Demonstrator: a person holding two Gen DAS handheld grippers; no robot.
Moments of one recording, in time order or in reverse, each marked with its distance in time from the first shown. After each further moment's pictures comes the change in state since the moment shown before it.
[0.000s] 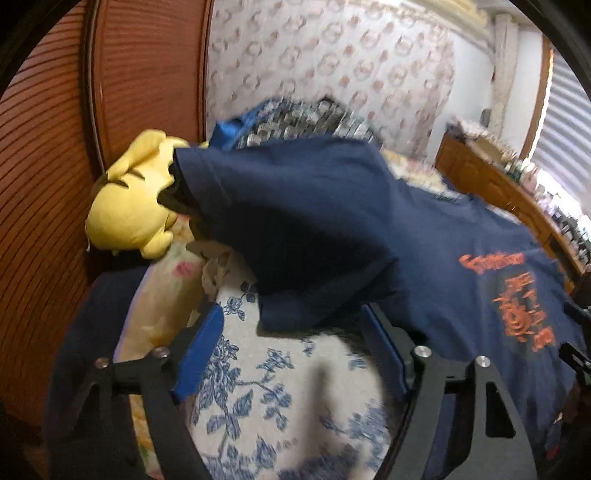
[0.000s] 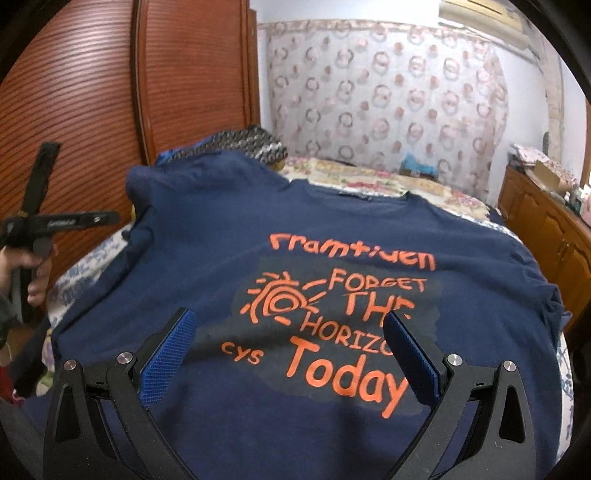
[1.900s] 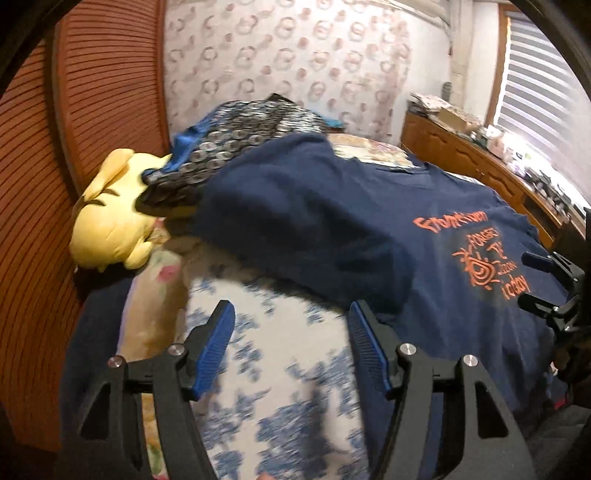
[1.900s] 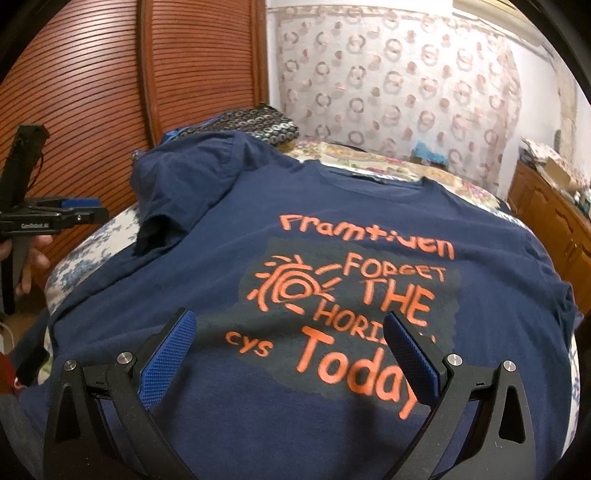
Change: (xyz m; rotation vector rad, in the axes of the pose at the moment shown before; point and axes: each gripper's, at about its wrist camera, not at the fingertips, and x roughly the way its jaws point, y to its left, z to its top) left arm -0.049 -0.012 -0.023 0.137 -0.016 -0.100; right arm 0.018 0.006 0.003 -0.027 0.064 0.058
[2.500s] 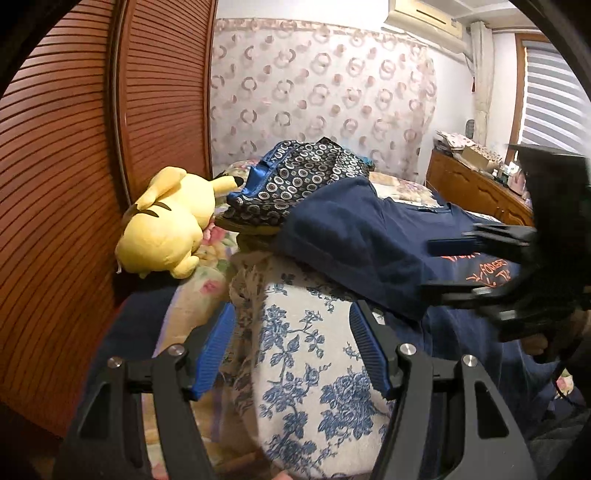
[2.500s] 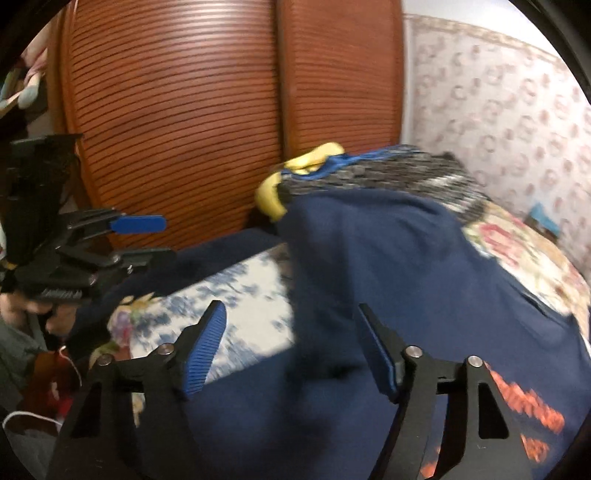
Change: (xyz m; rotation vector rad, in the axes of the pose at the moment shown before) left arm -0.063 0.036 -0.018 -0.064 -0.140 0.091; right arm 0.076 0.145 0.103 -0.308 0.026 0.376
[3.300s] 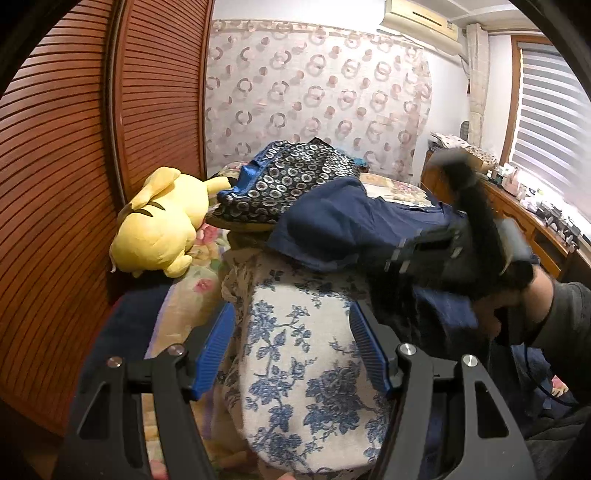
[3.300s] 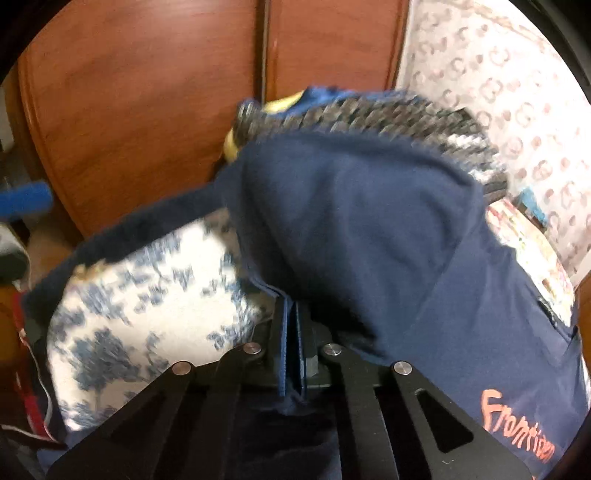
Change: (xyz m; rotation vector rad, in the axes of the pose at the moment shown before) left arm 0.004 -0.014 -0.006 -0.001 -0.002 -0.024; right arm 0.047 -0.037 0.003 0.035 0.091 -0.099
